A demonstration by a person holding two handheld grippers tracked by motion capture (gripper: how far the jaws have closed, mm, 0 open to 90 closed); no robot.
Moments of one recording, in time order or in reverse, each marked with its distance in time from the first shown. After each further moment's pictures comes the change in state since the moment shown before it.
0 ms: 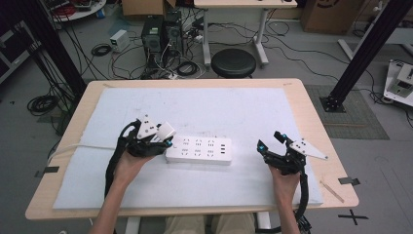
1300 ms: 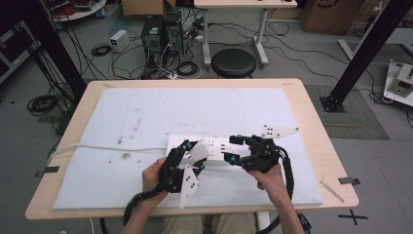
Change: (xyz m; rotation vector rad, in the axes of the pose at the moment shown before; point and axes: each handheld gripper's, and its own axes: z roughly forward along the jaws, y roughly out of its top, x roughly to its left) left arm -0.126 0.005 -0.004 -0.376 0.247 0.580; right arm 0.068 0.057 0.034 0.214 0.718 0.069
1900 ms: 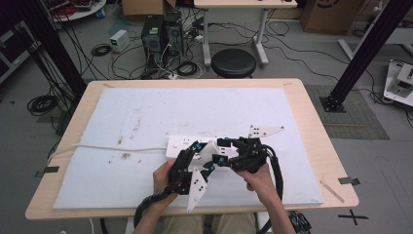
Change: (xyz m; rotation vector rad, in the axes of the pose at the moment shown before) left arm -0.016 0.012 0.012 -0.082 0.013 -0.022; right arm 0.004 -0.001 0.030 0.026 0.068 0.048
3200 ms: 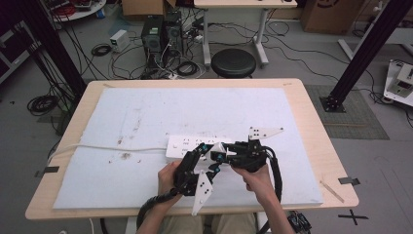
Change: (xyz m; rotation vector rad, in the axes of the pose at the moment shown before) left arm -0.006 0.005 0.005 -0.031 -0.021 0.023; right arm -0.004 -0.006 0.000 -0.010 0.042 -0.005
